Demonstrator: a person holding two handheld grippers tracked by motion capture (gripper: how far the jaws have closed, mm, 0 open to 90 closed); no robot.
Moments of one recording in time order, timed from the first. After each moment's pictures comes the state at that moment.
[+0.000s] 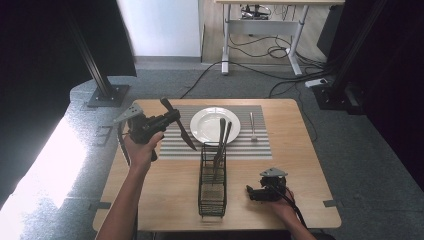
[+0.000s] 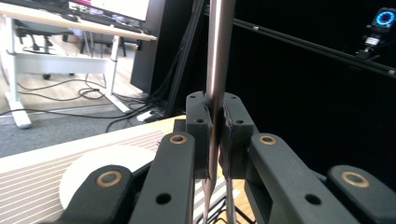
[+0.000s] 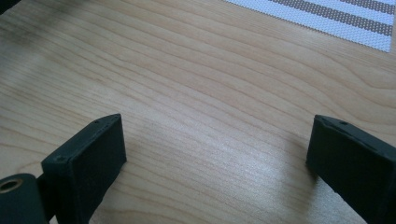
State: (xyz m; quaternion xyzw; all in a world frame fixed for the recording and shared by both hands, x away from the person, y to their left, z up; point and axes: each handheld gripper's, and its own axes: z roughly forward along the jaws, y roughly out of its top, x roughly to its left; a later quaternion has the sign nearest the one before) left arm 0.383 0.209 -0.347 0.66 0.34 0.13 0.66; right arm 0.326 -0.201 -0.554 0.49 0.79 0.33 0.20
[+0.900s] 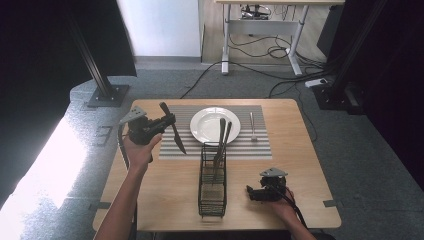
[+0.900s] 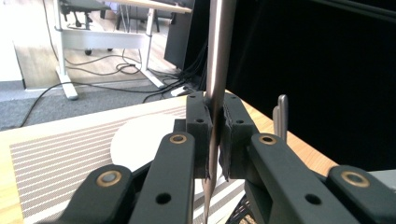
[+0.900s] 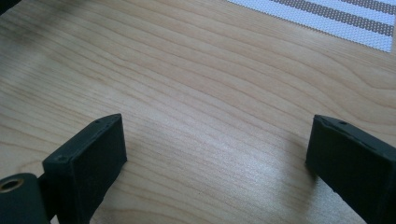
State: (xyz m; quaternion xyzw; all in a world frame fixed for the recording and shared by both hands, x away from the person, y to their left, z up) left arm 0.396 0.215 -0.369 0.69 0.39 0.17 0.59; right arm 0.326 -0.201 -0.553 0.48 0.79 0.33 0.20
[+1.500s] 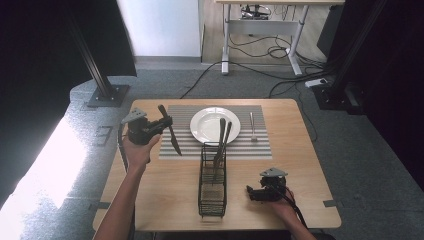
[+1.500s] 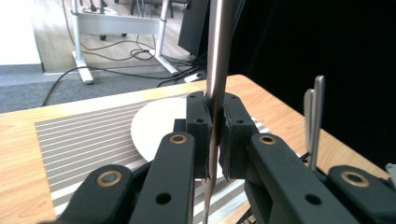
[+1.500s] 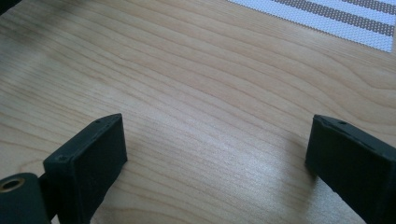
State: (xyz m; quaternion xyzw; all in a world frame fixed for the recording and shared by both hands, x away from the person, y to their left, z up) left arm 0.406 0.223 -0.384 0.70 0.41 0.18 0.56; right arm 0.326 -0.201 -0.553 0.48 0.79 0.33 0.20
